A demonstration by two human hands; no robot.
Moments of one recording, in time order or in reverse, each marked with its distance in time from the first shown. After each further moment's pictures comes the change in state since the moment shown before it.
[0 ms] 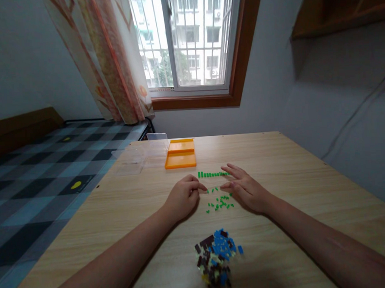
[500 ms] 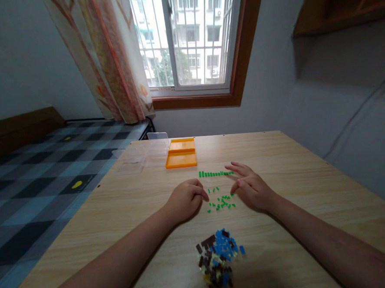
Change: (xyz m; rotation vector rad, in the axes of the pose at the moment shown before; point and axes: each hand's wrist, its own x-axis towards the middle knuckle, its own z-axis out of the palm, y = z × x) left_hand -0.003 0.003 -0.004 0.028 -0.150 0.049; right_hand -0.003 0.006 -0.001 0.053 0.127 0.003
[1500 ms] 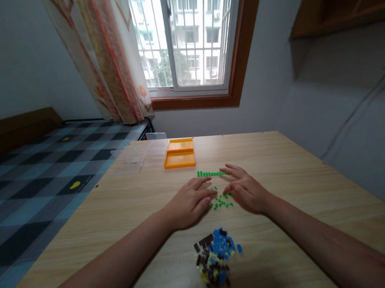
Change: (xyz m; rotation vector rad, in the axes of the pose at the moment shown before) left_hand -0.005 0.013 -0.003 0.259 -0.127 0.239; right_hand 0.000 -0.004 0.000 -0.027 -0.106 -0.062
